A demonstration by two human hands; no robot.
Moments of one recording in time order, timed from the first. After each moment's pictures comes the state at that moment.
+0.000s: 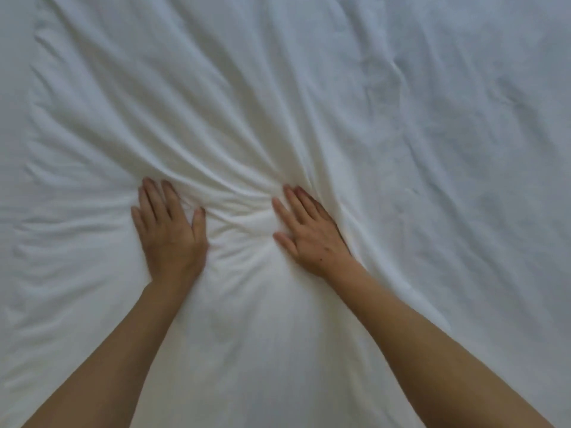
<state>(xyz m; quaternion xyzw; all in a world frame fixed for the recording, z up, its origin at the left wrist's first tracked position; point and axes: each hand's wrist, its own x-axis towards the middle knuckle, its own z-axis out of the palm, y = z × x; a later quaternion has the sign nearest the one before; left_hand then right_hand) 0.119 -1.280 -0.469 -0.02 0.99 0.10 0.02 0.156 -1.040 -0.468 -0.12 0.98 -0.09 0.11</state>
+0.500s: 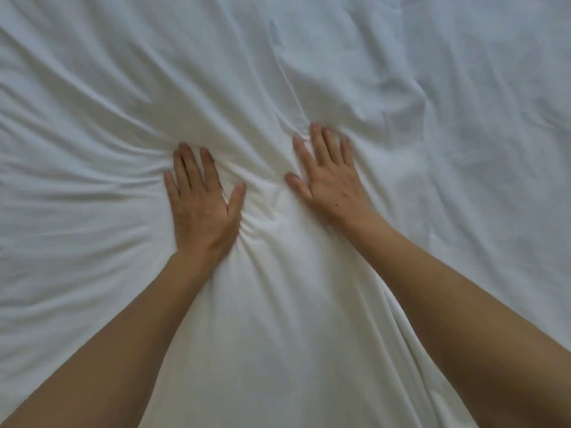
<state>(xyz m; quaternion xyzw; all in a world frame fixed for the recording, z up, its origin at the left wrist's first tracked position) -0.002 -1.214 -0.483 0.06 0.99 0.10 0.07 -0.001 -0.998 -0.476 -0.02 0.99 -0.04 0.11</state>
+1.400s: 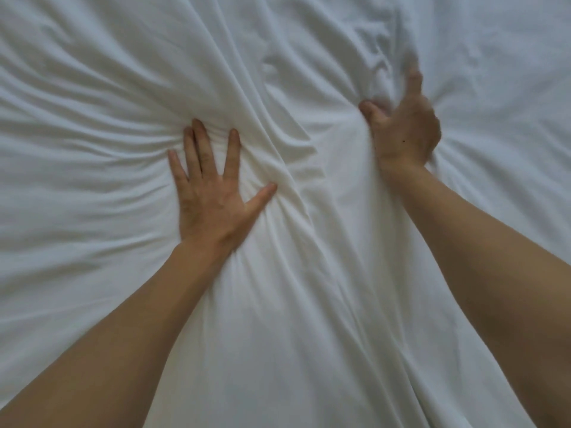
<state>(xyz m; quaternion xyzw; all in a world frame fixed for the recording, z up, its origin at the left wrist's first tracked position) -0.099 -1.174 -0.501 0.13 0.99 0.04 0.06 -0.135 -0.909 -0.473 0.32 0.94 -0.12 -0.06</state>
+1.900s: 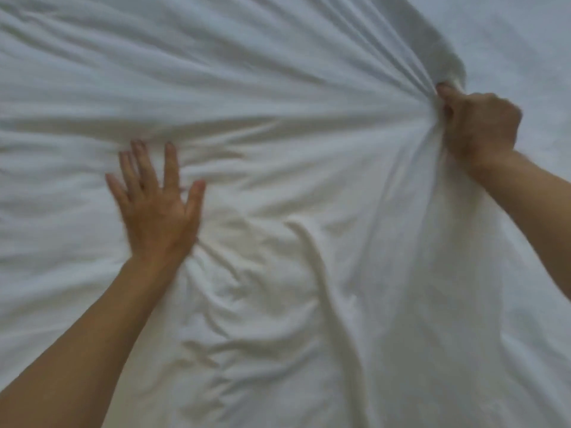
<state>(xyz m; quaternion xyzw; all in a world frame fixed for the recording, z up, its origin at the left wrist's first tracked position) -0.124 -1.222 -0.479 0.06 0.99 0.10 -0.01 -0.132 -0.783 -0.401 0.16 0.98 0.08 0.03</state>
